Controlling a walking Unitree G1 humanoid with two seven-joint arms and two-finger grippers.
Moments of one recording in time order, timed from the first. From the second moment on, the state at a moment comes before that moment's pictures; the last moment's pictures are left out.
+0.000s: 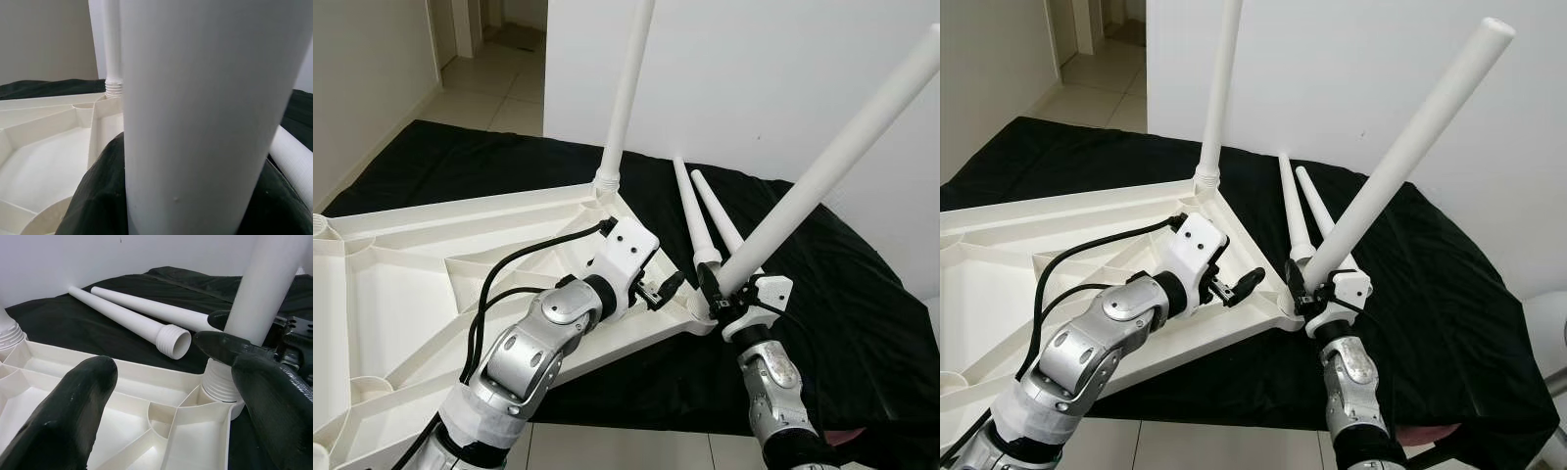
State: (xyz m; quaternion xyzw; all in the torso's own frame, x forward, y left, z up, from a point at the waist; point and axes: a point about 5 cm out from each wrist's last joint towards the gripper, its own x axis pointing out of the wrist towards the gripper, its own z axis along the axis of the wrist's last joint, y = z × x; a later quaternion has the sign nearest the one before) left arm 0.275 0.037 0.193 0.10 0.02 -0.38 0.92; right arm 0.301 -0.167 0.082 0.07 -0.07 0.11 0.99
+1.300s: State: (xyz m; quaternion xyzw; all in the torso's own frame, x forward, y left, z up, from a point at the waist) left arm 0.275 0.036 0.194 0.10 0.02 -0.38 0.92; right arm 0.312 -0.170 0.080 0.12 -0.04 0.09 0.99
